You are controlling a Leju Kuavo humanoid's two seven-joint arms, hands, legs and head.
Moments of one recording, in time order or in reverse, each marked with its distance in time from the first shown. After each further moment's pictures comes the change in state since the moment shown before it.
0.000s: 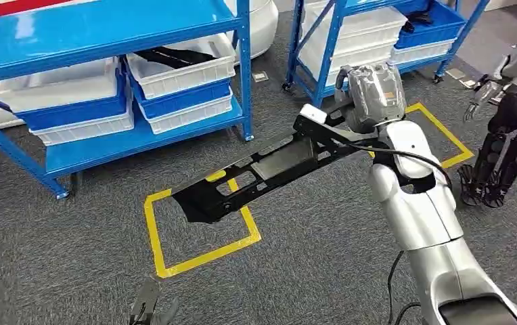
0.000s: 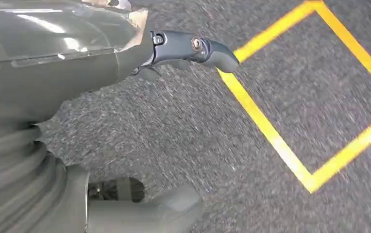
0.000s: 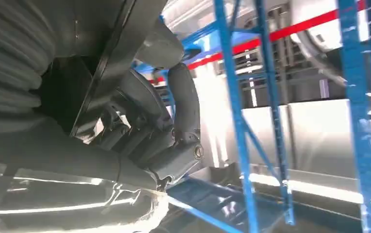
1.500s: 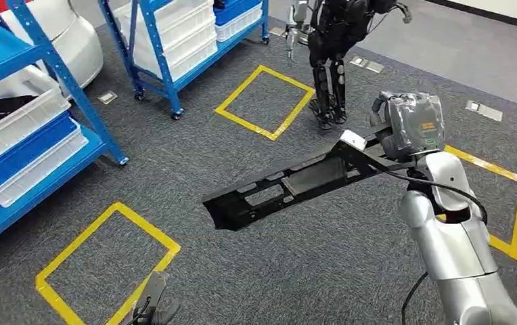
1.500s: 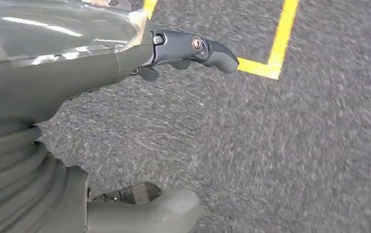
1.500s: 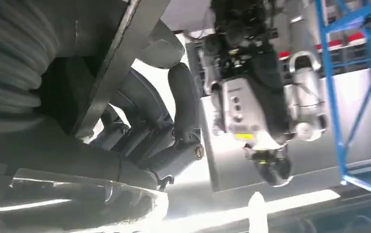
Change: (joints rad) left arm -0.018 0.010 -0.004 0.009 -0.057 0.012 0.086; right arm 0.137 -0.122 -0.082 -0.080 -0.056 -0.072 -0.066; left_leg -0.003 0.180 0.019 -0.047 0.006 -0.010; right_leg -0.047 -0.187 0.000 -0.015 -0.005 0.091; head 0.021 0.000
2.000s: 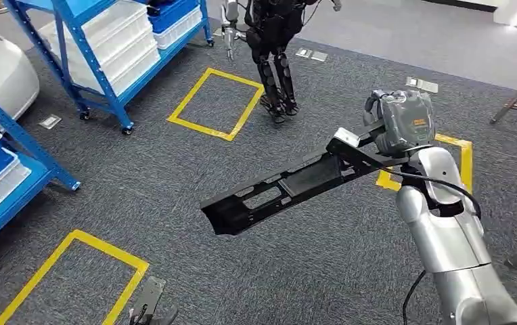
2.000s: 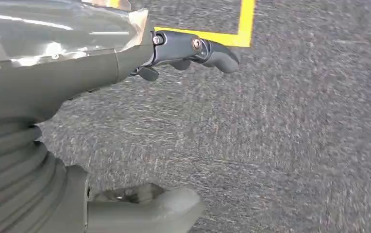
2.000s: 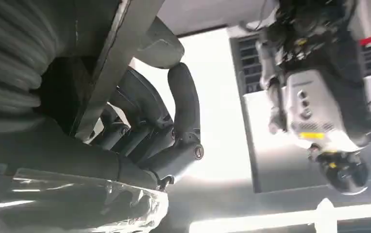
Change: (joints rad) left arm 0.027 0.011 0.012 0.005 0.015 0.000 -0.021; right arm -0.024 0.007 0.025 0.042 -0.019 -0.003 -0.002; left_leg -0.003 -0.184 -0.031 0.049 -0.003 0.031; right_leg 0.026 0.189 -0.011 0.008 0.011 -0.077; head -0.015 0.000
